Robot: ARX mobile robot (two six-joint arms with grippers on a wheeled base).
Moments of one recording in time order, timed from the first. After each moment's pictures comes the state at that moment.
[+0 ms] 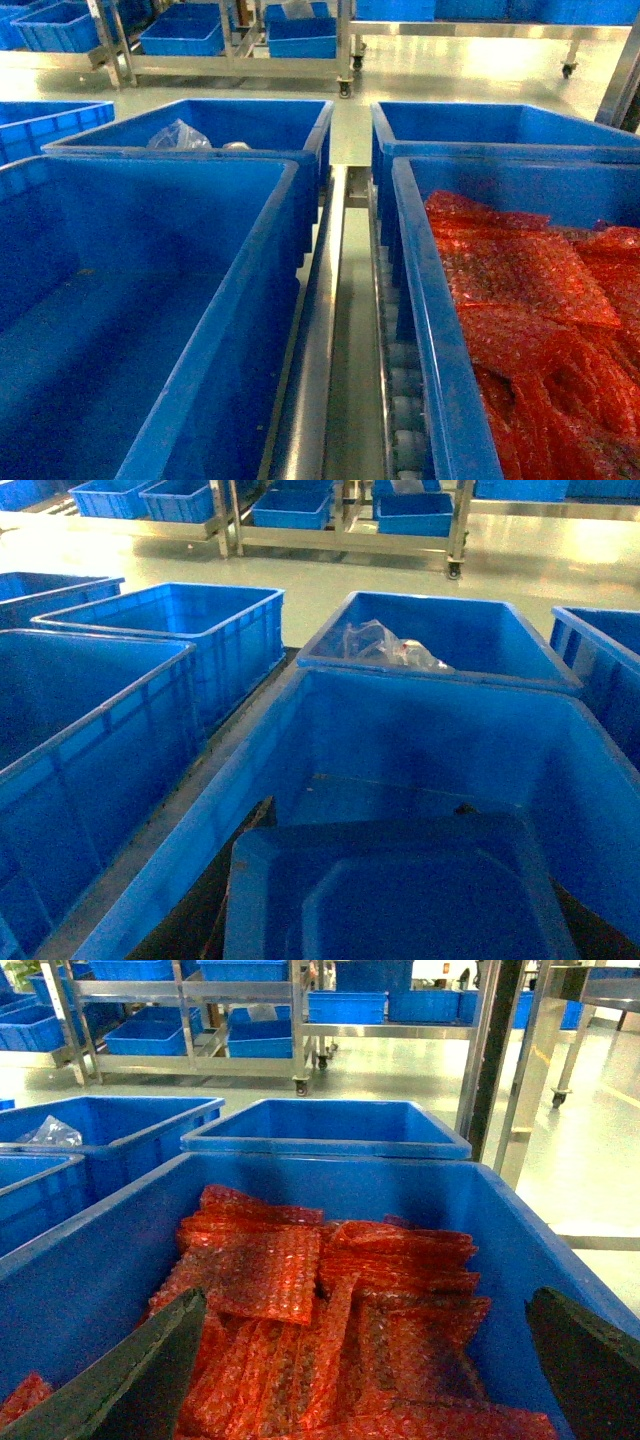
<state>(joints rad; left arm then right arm) -0.15 0.28 0.34 -0.19 -0.31 -0.02 0.00 0.01 0.01 -0.01 0.00 0.00</state>
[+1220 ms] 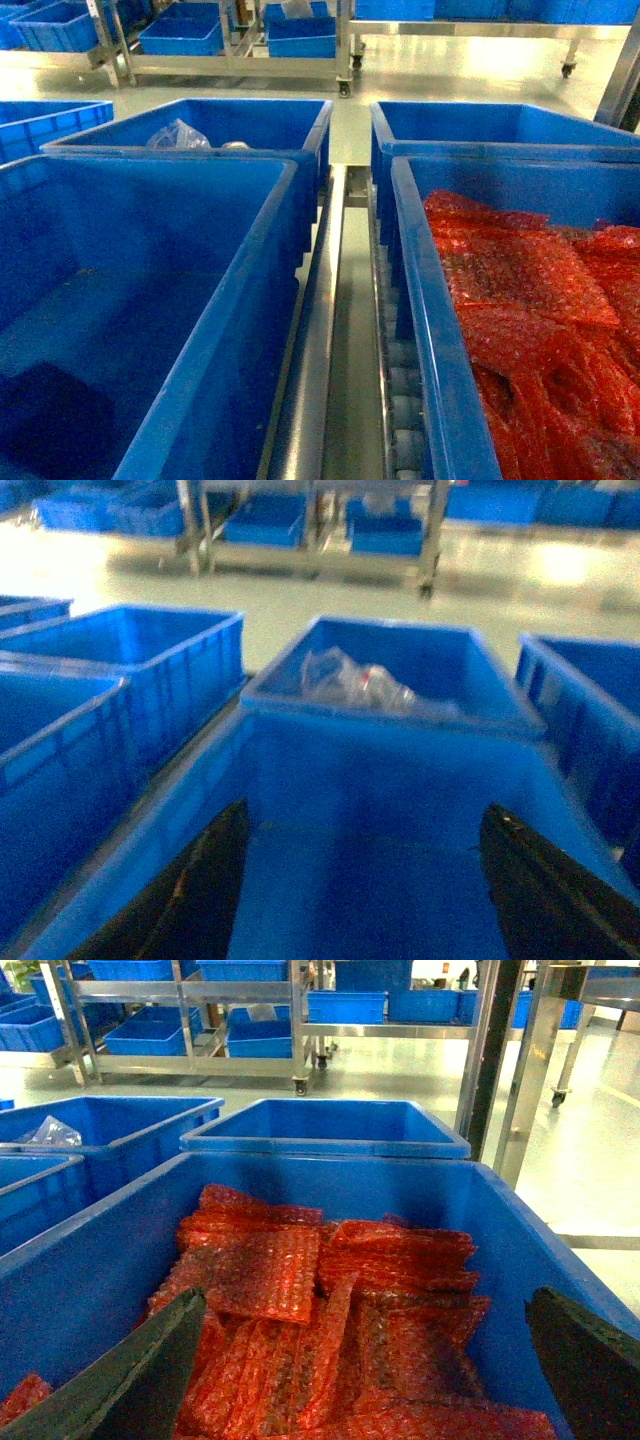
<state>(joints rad) -0.27 0.73 0.35 0.32 -0.38 -0.05 0.00 0.01 0.01 0.00 0.00 0.00</state>
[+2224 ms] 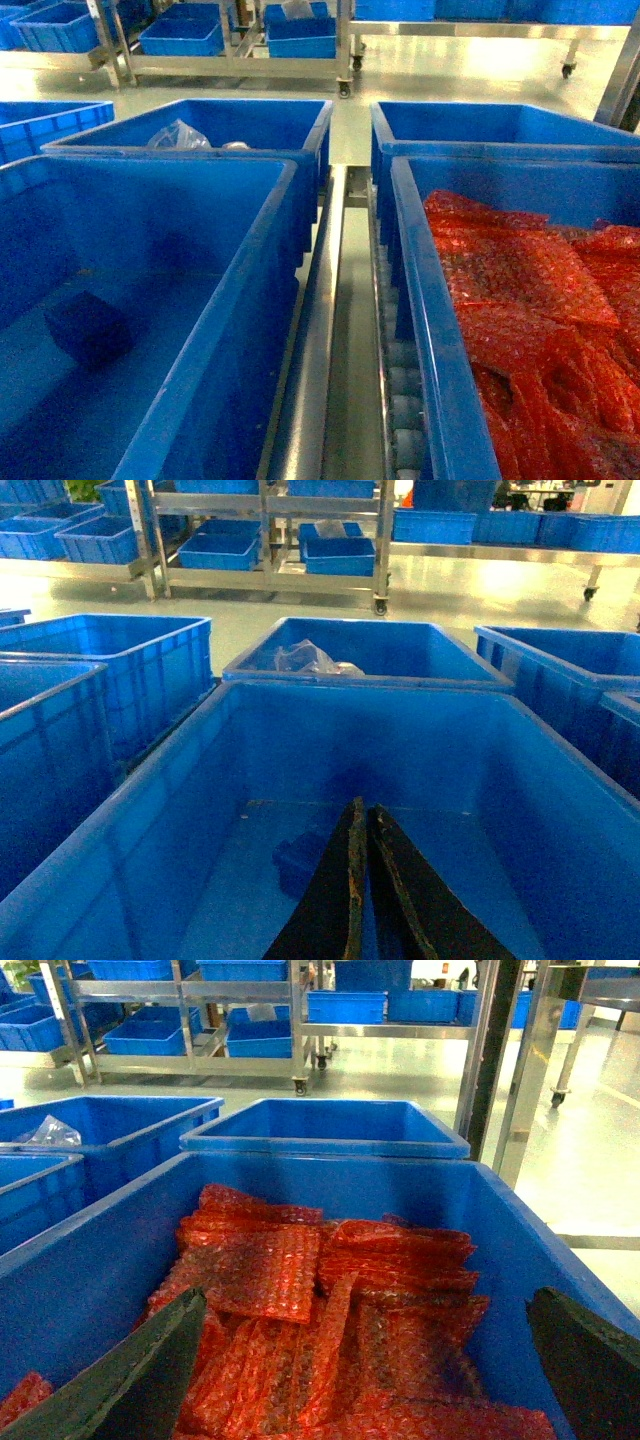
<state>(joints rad) 0.00 0.36 0.06 0.30 0.00 -0.02 0.00 0.01 0.01 -0.01 0.00 0.00</state>
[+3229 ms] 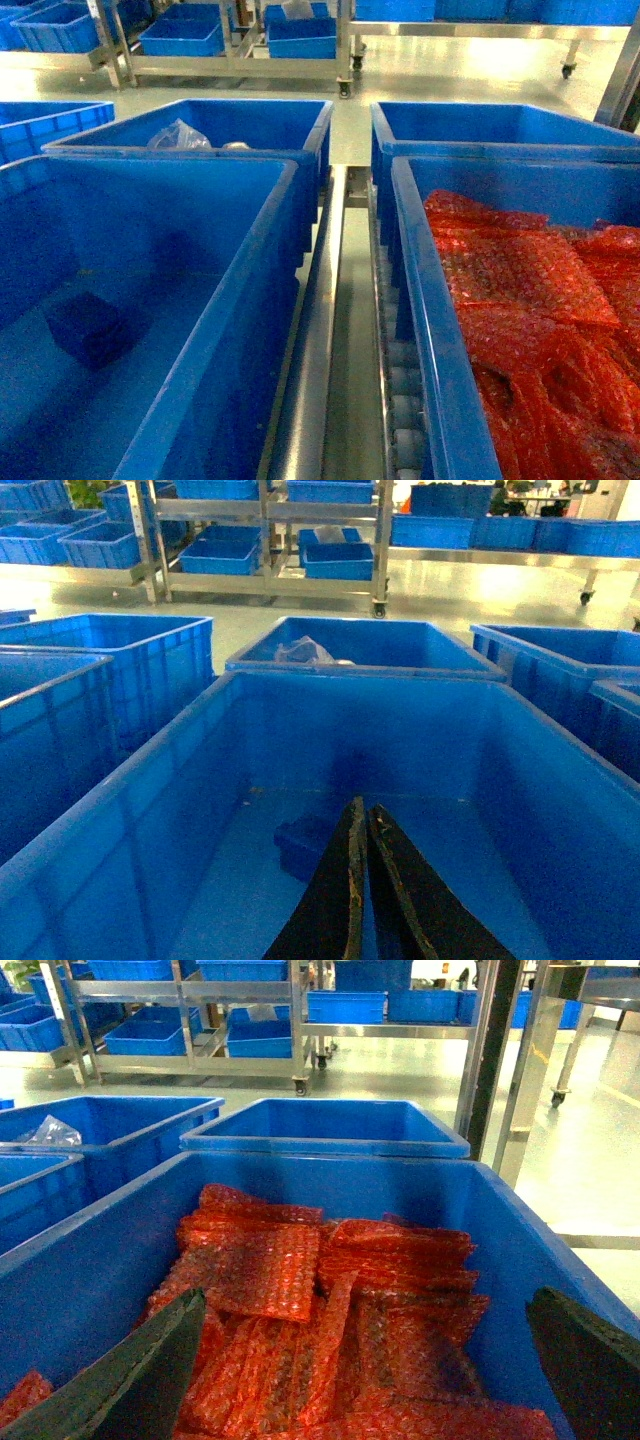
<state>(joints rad) 0.00 0.01 0.01 0.00 0.00 -0.01 0.00 0.01 0.01 -0.01 0.00 0.00</state>
